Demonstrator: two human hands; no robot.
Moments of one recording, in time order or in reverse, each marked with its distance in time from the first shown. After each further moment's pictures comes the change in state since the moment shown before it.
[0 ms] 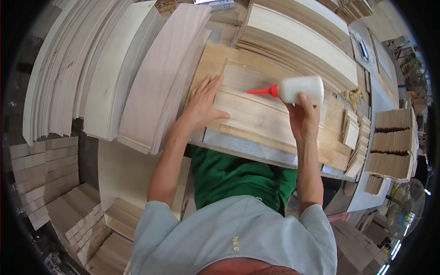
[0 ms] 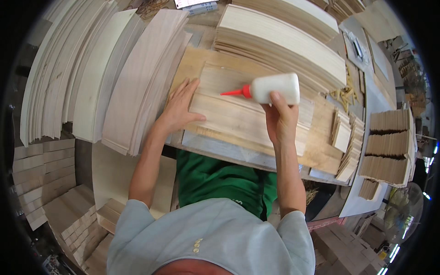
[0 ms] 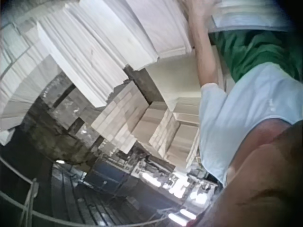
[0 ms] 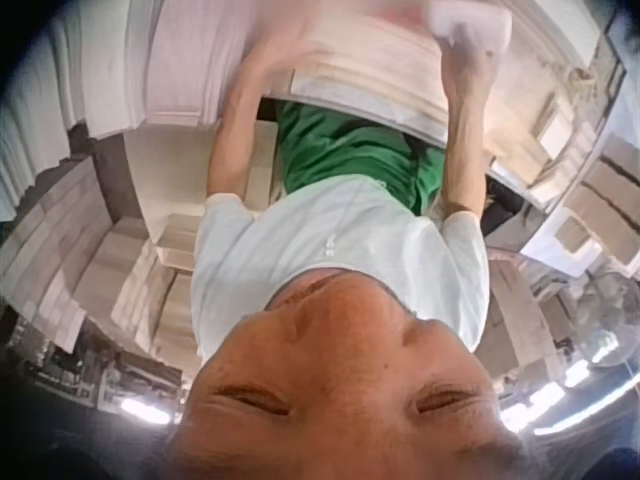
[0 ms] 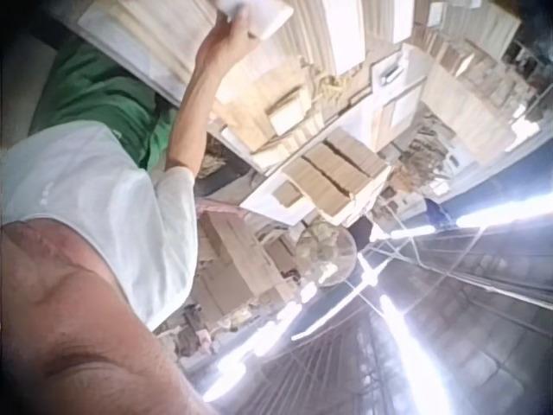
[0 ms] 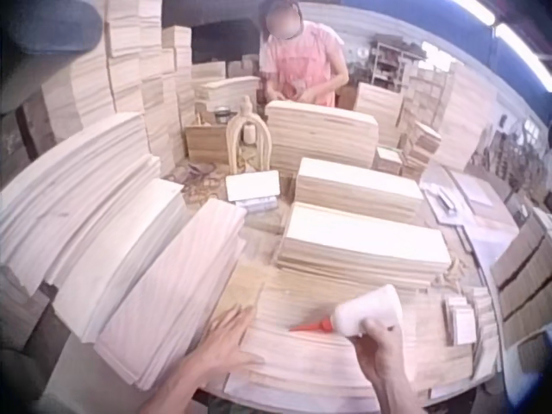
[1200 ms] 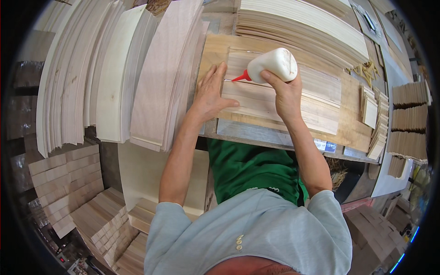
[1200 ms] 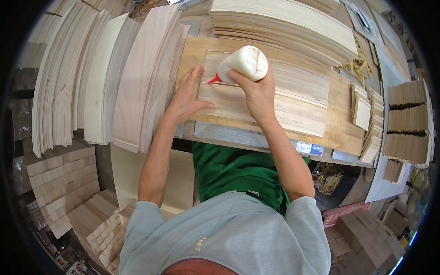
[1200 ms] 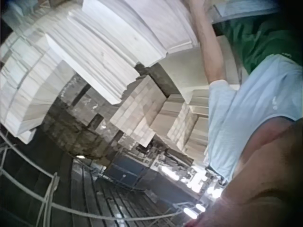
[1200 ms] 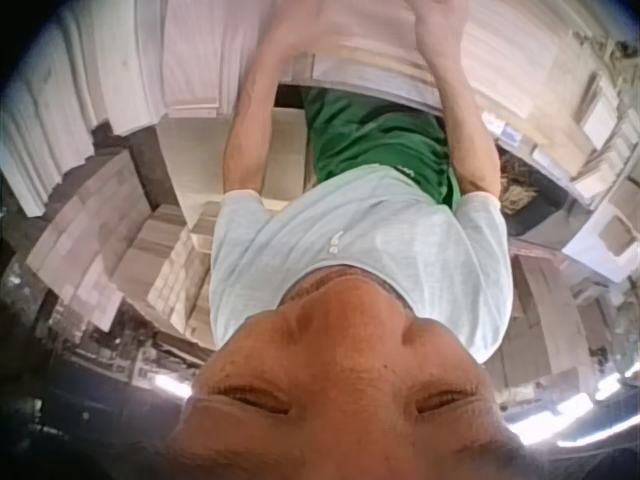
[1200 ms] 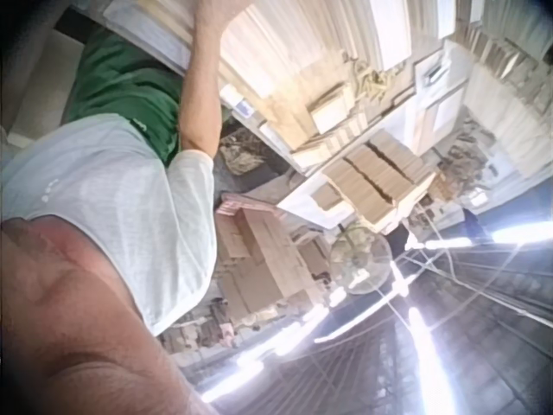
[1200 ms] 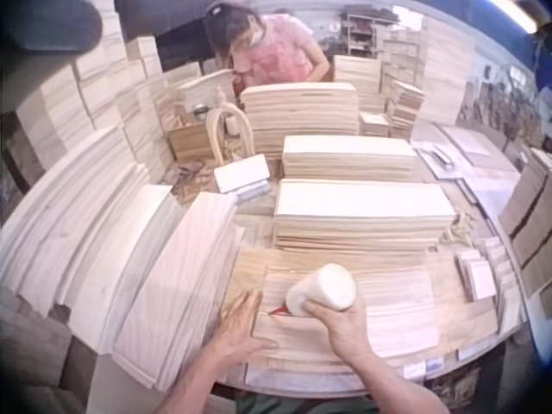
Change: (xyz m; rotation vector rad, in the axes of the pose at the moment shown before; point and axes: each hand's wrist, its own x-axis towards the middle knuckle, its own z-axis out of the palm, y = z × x) left_hand -0.001 0.000 0.007 -0.003 0.052 0.024; right_hand -0.006 0.055 0.040 -0.322 -0.029 -0.143
